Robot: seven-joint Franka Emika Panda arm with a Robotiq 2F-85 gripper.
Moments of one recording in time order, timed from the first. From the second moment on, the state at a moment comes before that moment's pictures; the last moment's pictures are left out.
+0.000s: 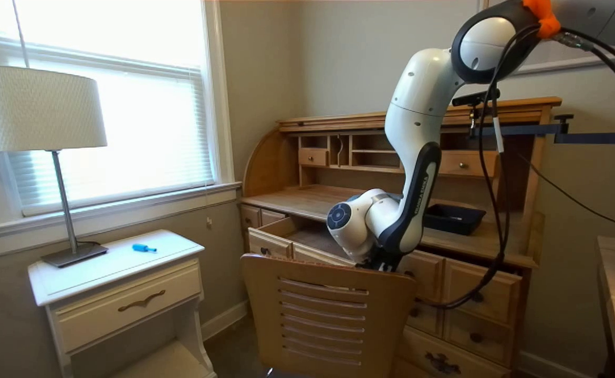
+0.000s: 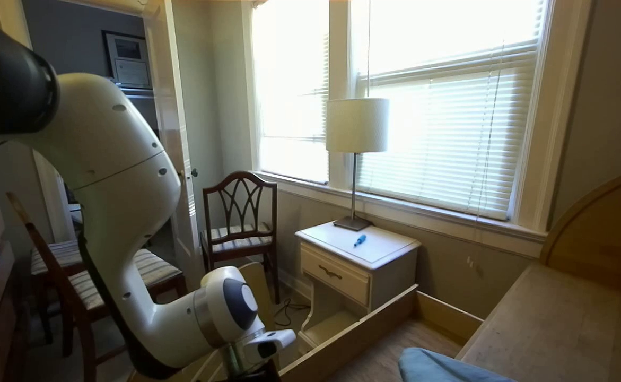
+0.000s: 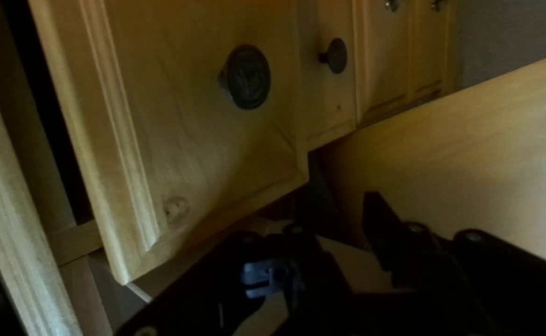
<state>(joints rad) 0.17 1.23 -0.14 -1.54 -1.04 2.41 1.14</state>
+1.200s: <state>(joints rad) -0.04 0.79 -0.21 -2.13 -1.04 2.87 0.86</state>
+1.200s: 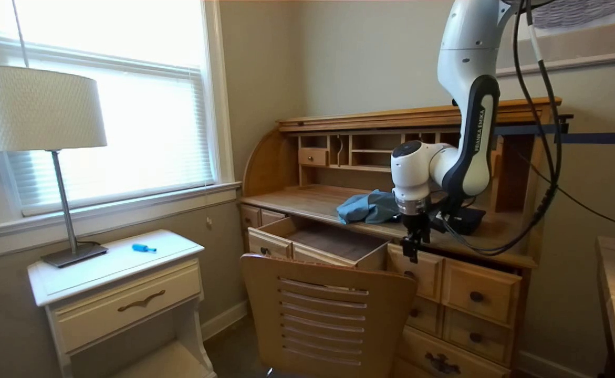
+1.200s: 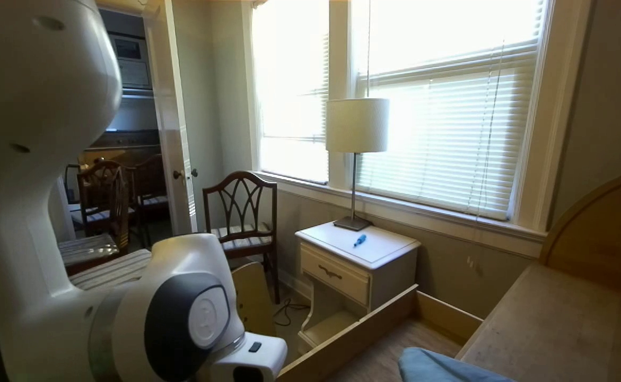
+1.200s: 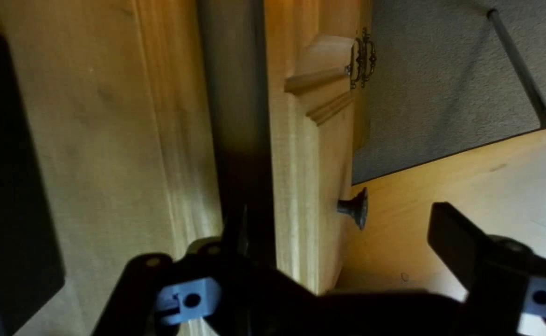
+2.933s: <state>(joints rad) 0.05 0.92 -0.31 -2.09 -1.07 2.87 0.88</state>
